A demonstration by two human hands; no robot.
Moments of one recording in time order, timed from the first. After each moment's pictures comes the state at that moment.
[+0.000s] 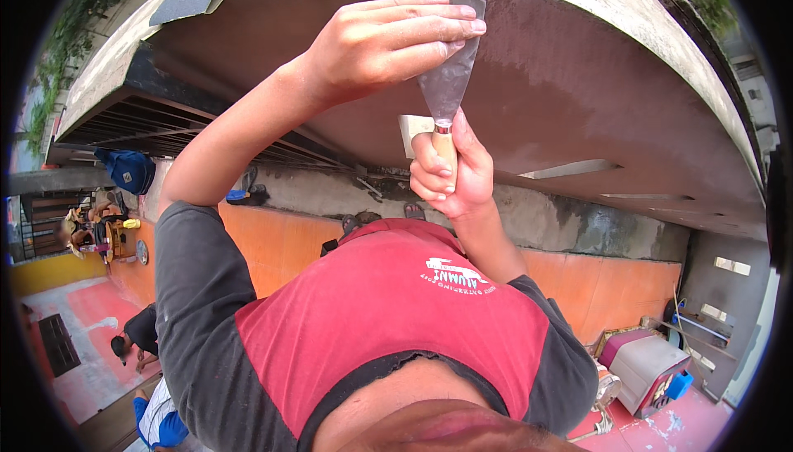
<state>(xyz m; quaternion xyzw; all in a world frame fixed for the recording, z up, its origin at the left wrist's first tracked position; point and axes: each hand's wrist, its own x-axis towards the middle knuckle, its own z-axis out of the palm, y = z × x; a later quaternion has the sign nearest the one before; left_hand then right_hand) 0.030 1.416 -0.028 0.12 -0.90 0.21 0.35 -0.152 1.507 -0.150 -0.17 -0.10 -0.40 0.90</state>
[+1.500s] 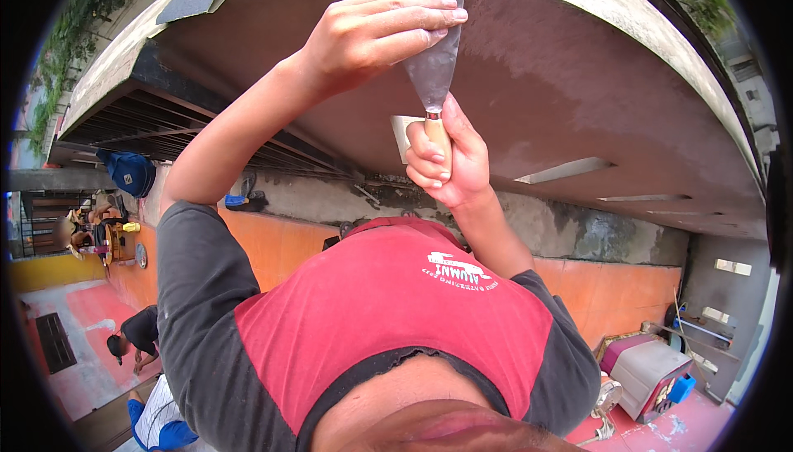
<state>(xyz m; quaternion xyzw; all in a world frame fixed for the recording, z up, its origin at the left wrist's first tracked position) 0.019 1.414 -0.020 0.13 -0.89 0.23 0.37 -0.169 1.501 -0.131 -0.17 -0.06 -0.40 0.90</state>
